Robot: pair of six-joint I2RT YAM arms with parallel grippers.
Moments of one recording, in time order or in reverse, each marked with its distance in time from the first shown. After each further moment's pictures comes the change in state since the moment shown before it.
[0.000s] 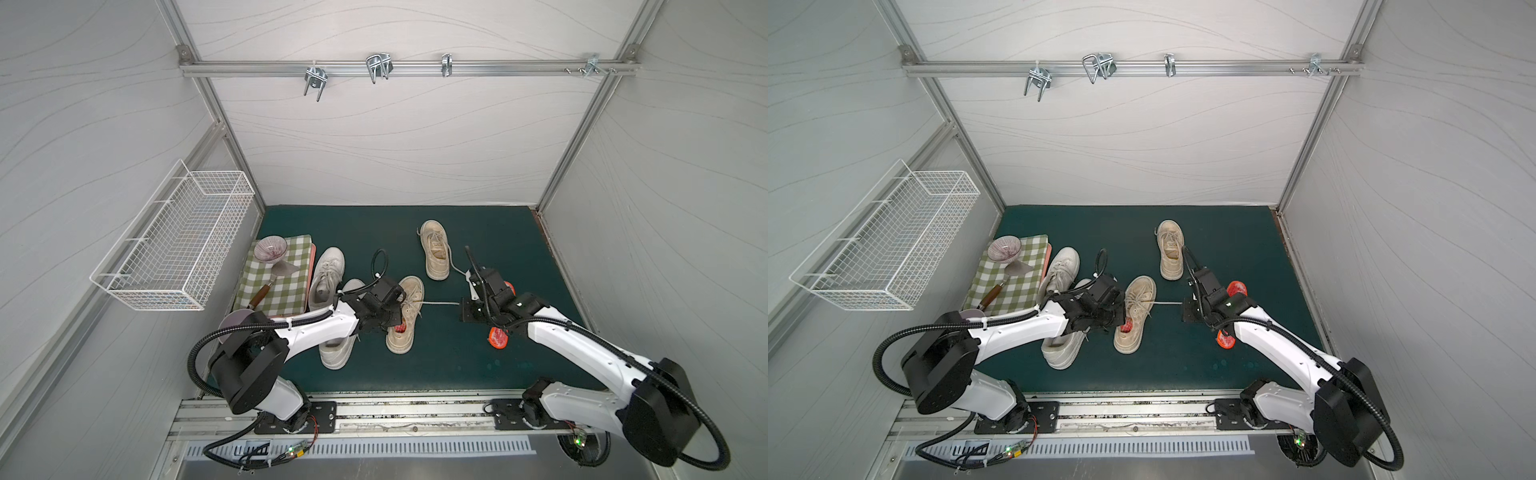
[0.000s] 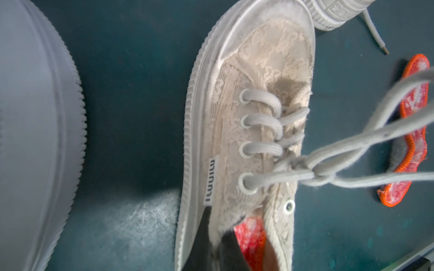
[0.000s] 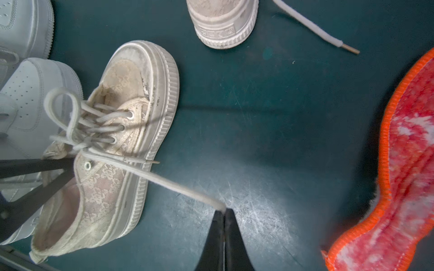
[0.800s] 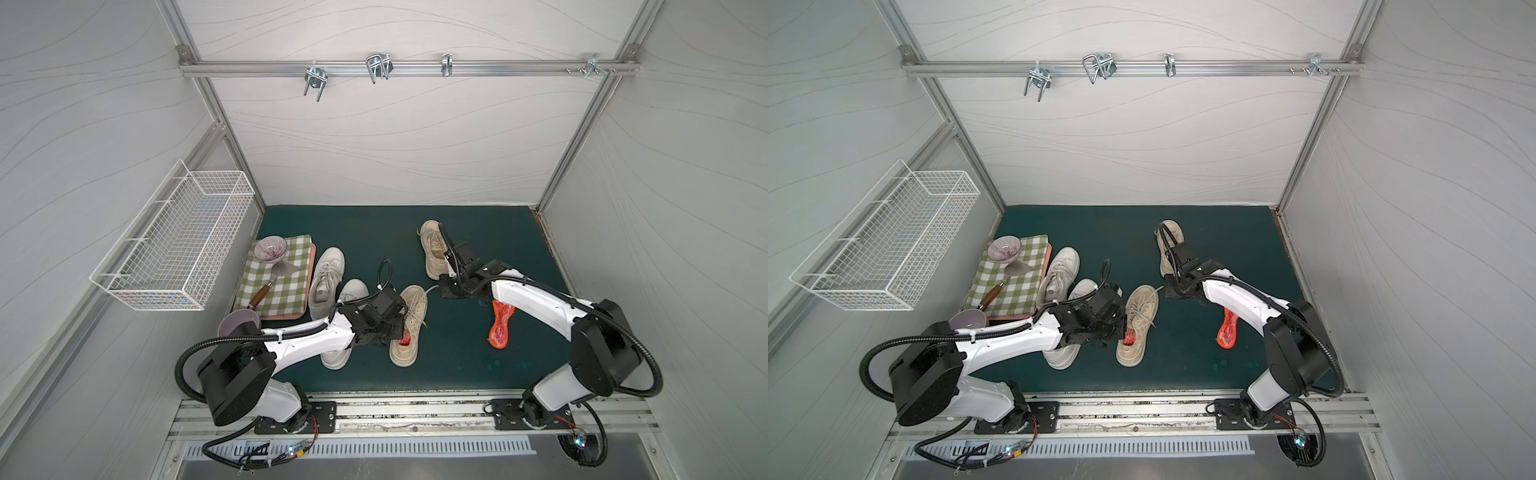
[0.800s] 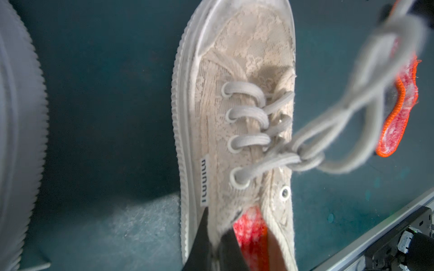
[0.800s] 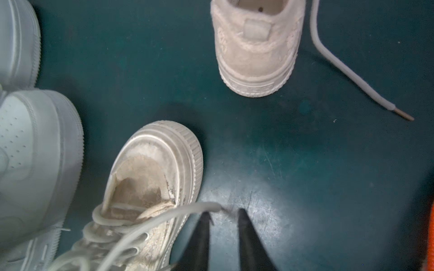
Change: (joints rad) left arm -0.094 -0.084 -0.071 0.000 0.014 0.025; right arm 0.002 0.379 0.303 -0.010 -0.001 -0.044
